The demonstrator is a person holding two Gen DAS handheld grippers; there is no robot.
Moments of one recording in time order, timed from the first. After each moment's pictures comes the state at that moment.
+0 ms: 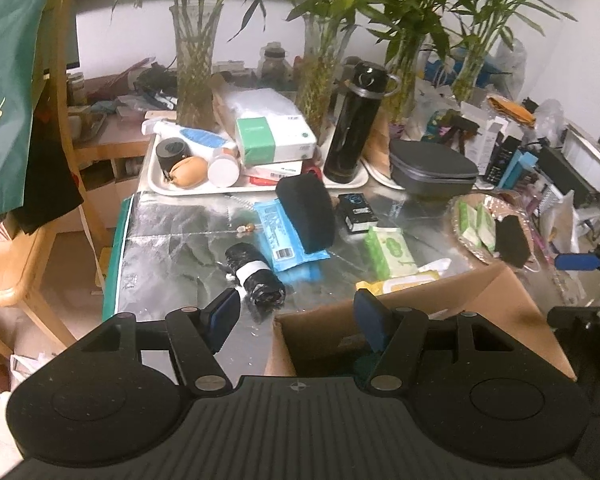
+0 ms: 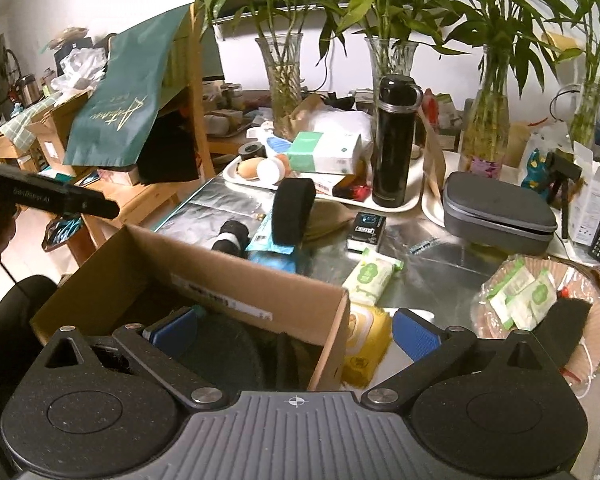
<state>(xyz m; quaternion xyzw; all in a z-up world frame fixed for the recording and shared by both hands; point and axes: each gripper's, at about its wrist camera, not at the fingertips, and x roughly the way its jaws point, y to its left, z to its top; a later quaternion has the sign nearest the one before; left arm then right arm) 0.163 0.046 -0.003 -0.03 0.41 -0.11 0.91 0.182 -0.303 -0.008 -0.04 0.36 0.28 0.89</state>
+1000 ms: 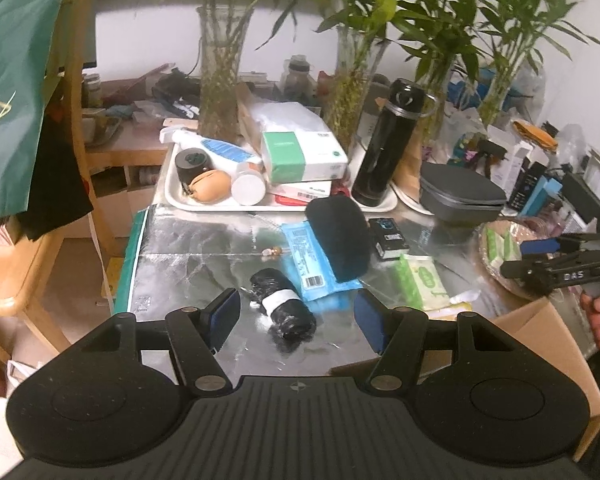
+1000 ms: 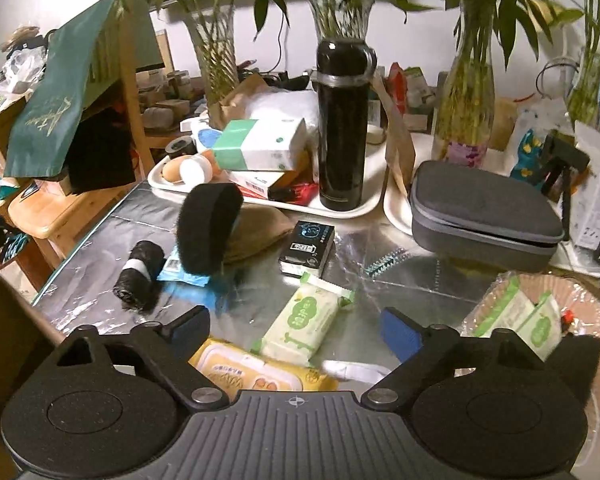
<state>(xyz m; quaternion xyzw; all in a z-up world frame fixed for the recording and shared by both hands) 0.194 0.071 -0.022 -0.06 0.38 -0.08 0.92 0.314 -0.299 -0.069 -0.04 0.40 0.24 0.88</state>
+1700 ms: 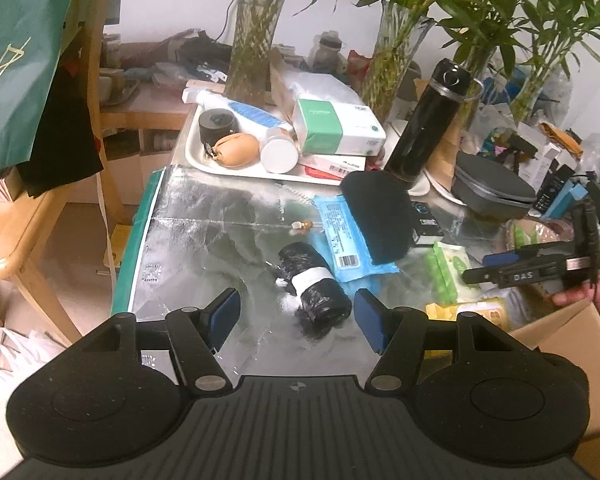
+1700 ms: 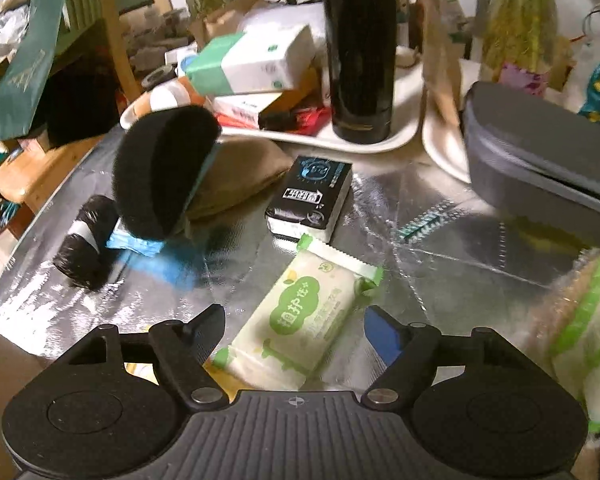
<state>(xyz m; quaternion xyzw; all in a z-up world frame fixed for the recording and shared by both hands) 0.212 0.098 -0.062 -0.08 0.41 -0.07 0.91 0.392 -0.261 -0.168 -0.05 0.47 0.27 0.84</state>
